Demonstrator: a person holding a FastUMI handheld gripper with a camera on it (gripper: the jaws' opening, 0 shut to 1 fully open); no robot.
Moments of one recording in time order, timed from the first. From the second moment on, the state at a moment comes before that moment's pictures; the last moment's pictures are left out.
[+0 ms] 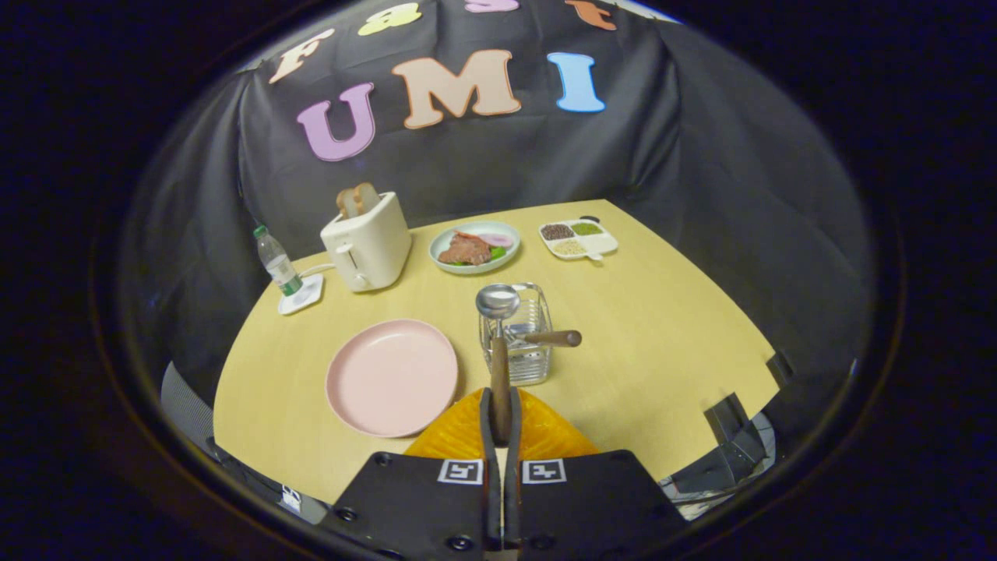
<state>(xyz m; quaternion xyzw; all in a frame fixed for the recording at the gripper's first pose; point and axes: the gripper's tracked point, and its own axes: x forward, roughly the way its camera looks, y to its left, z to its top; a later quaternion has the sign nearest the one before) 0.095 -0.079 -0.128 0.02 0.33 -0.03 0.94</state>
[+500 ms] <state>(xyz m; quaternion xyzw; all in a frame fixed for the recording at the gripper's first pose) 0.112 -0.090 -0.130 0.01 0.46 -0.02 0.89</state>
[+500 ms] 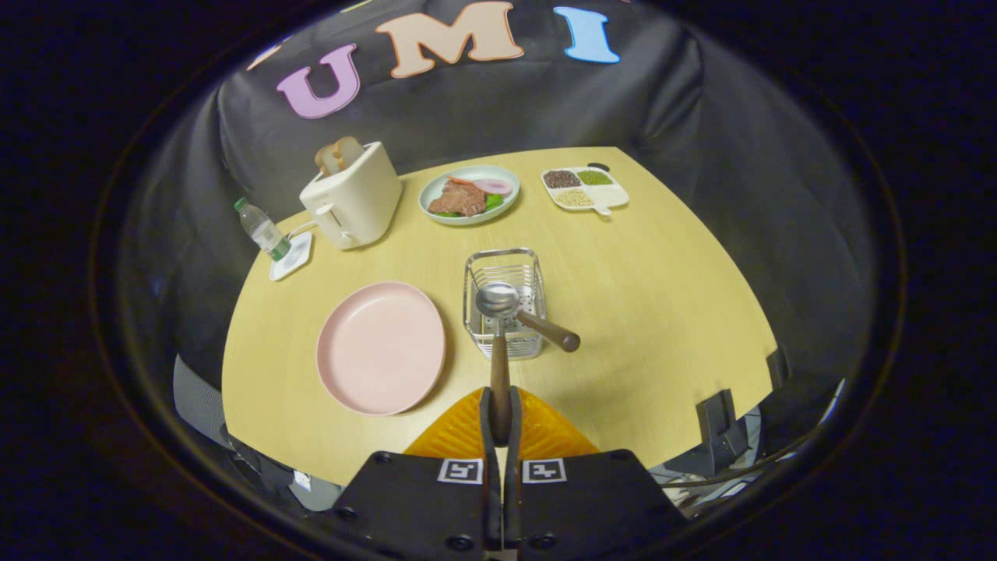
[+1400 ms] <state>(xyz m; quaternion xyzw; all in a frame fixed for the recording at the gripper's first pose) 0.142 -0.077 -0.118 -0.01 0.52 0.00 0.86</state>
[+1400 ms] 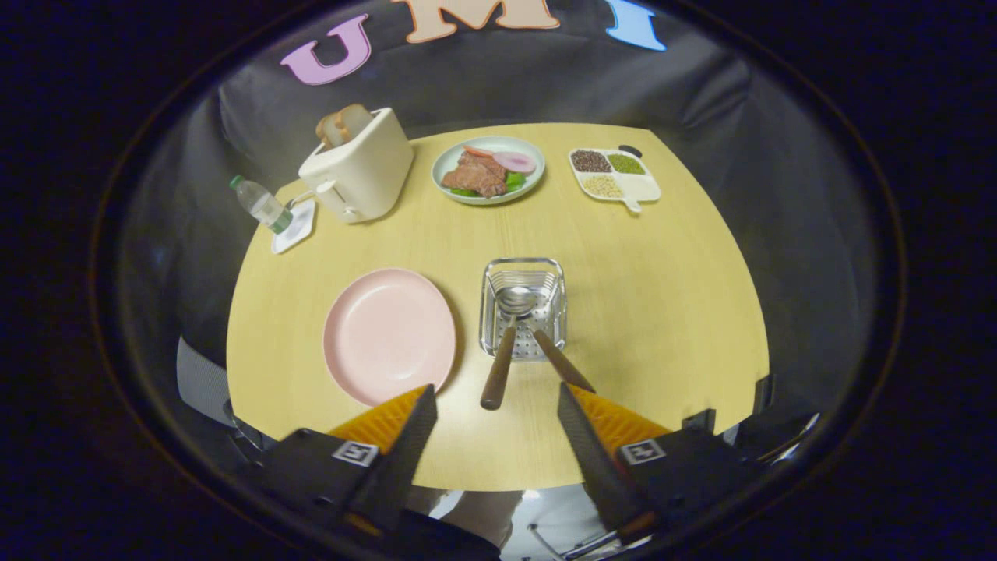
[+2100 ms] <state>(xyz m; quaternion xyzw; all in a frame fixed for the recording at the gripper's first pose) 0.135 -0.061 -0.042 0.03 0.36 0.05 0.93</state>
